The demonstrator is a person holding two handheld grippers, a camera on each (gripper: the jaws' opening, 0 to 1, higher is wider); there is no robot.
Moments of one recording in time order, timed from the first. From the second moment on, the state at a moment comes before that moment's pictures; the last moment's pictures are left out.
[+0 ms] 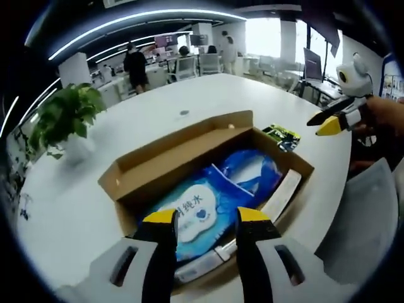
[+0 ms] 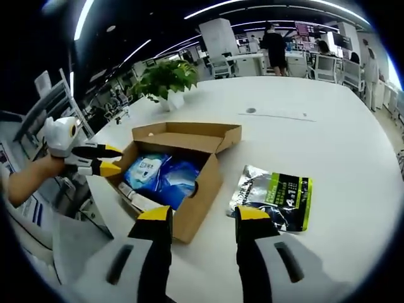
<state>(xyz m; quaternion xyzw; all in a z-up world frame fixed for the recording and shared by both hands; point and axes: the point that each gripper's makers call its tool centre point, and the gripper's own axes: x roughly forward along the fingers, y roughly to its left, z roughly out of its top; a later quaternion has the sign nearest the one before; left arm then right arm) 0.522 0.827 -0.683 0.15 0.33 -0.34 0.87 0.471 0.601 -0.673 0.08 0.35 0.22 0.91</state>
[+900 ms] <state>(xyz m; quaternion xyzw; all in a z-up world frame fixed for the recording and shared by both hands) 0.522 0.913 -0.701 0.14 0.35 -0.24 0.89 0.504 0.676 -0.679 0.04 0.35 0.29 0.89</state>
